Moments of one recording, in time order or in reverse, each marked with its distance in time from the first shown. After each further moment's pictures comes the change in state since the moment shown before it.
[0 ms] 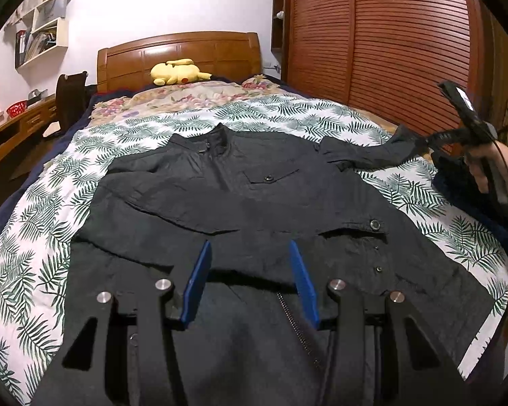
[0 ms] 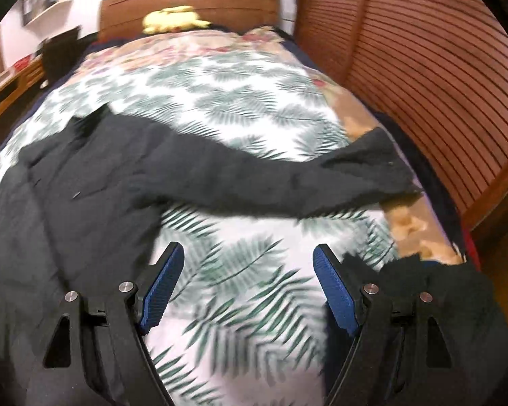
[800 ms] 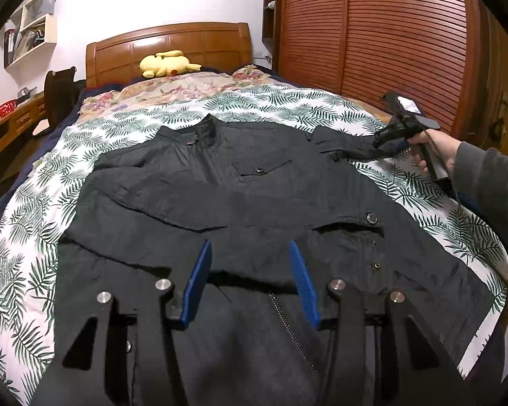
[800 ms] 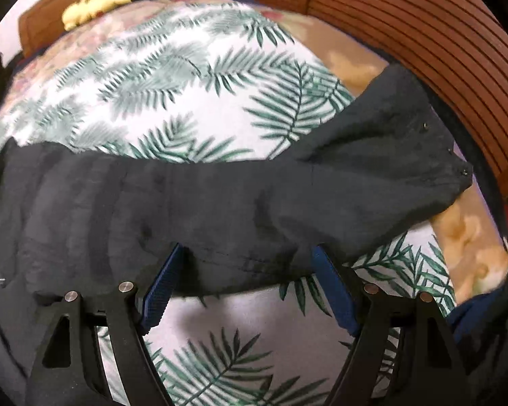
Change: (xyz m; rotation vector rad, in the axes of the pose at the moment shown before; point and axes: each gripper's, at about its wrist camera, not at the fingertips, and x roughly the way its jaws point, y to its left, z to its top) left arm 0.014 -0.004 0.003 0.015 0.042 -0.037; right arm 0.147 -0.024 0.039 0.180 0.211 -0.141
